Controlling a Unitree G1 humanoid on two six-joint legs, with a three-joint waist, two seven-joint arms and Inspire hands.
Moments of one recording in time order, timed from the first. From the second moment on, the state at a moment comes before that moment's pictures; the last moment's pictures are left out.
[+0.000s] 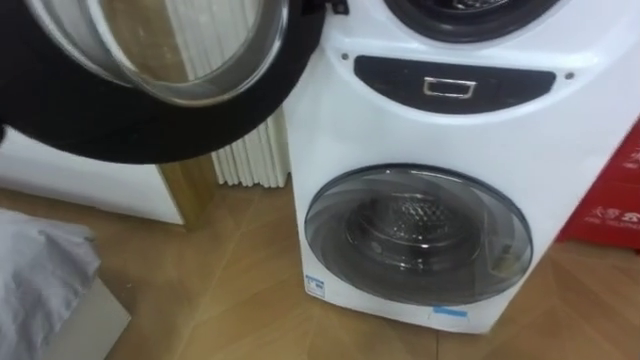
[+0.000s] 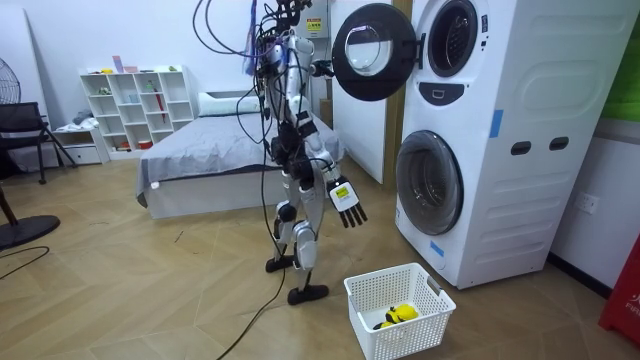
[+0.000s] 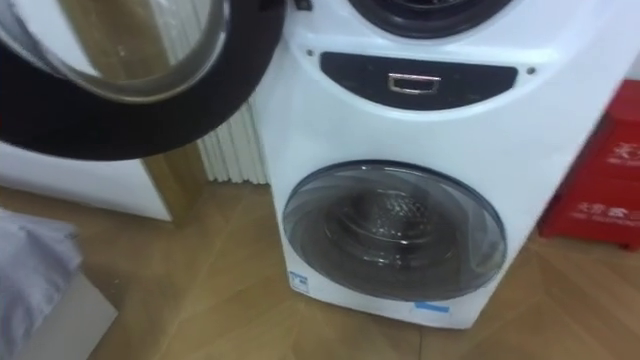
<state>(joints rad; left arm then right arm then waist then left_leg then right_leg) -0.35 0.84 0.15 0.14 -0.38 0.36 0.23 0.26 -0.28 -0.33 0.95 0.10 -0.01 0.12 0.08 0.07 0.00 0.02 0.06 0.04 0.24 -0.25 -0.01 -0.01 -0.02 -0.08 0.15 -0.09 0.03</state>
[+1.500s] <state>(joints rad) -0.32 0.44 -0.24 -0.29 -0.61 0.27 -0.27 0.16 -0.32 0.03 0.85 0.27 0.11 0.06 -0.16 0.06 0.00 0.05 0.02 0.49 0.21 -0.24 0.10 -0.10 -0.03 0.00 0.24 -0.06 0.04</state>
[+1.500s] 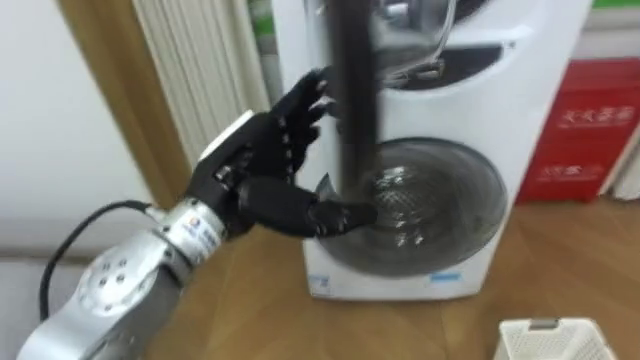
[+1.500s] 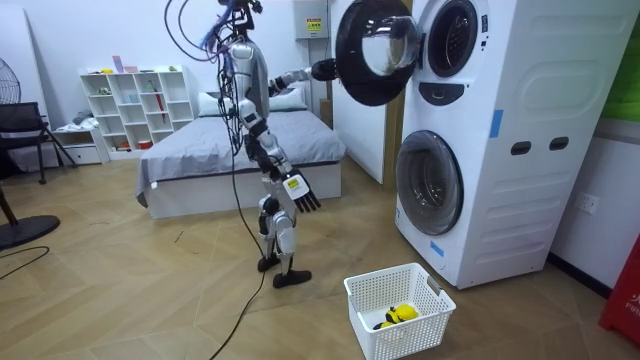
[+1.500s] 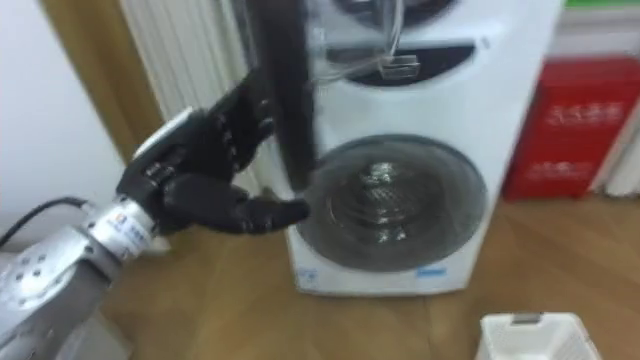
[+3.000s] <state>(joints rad) 0.22 0.27 -0.07 0.98 -0.38 -0.07 -0.09 0.11 -0.22 0.06 1.14 0.49 -0.07 0.09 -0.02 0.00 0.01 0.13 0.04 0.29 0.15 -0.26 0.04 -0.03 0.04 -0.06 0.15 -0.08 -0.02</state>
